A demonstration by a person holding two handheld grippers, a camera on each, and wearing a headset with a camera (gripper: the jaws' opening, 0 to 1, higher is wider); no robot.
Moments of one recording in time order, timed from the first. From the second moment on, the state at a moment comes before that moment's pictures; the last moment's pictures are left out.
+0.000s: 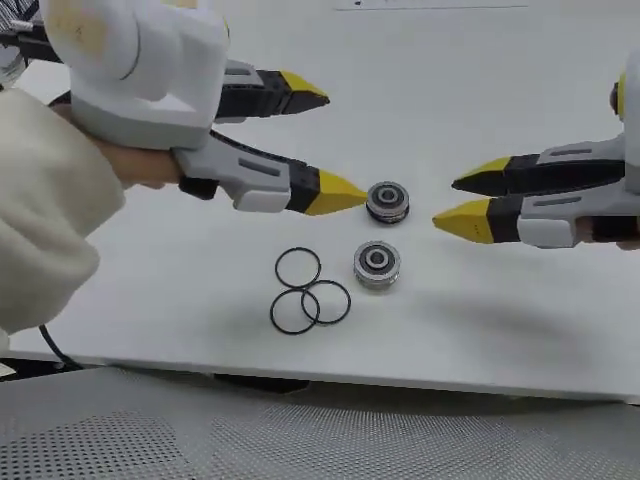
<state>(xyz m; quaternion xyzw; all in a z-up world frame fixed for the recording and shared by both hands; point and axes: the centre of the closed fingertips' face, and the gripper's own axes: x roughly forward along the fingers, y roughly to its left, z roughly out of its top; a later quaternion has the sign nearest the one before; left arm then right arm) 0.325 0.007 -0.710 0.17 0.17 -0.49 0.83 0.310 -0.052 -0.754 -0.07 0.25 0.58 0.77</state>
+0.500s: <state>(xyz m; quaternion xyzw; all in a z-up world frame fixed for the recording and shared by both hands) 0.347 -0.014 -0.742 0.15 0.18 -0.50 0.83 0.331 -0.039 -0.785 -0.07 0.28 0.59 0.75</state>
